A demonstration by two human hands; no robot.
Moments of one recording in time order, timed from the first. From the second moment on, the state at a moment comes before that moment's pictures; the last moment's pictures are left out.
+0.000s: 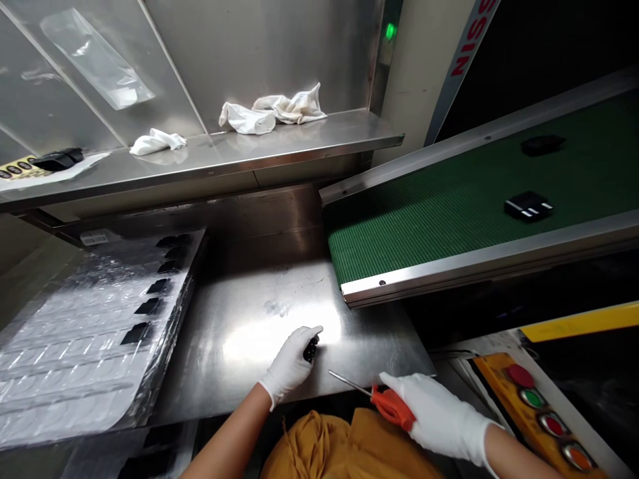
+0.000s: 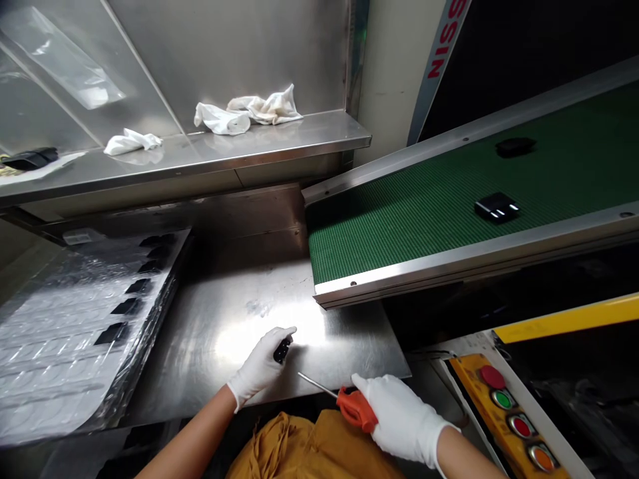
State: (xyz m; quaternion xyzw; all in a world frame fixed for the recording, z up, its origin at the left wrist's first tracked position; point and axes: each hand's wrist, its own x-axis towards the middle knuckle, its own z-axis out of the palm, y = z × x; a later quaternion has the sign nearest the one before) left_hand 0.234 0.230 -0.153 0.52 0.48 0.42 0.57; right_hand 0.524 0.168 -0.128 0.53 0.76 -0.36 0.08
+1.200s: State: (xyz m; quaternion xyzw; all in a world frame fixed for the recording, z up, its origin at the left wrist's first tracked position) left_hand 0.300 0.217 -0.118 -0.16 0.37 0.48 0.78; right_hand 0.548 0.201 -0.048 0.53 0.77 -0.15 -0.31
